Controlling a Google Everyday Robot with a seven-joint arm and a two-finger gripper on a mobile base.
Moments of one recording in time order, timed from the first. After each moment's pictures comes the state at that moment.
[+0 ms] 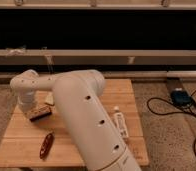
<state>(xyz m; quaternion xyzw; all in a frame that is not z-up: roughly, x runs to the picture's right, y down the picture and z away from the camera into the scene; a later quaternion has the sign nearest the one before) -0.390 0.157 0.826 -0.43 0.09 0.47 0.77</state>
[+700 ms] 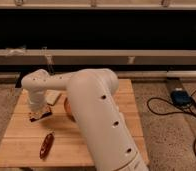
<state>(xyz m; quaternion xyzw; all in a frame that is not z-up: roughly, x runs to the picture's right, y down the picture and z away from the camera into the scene) -0.334 0.149 0.837 -0.43 0.11 0.50 0.75</state>
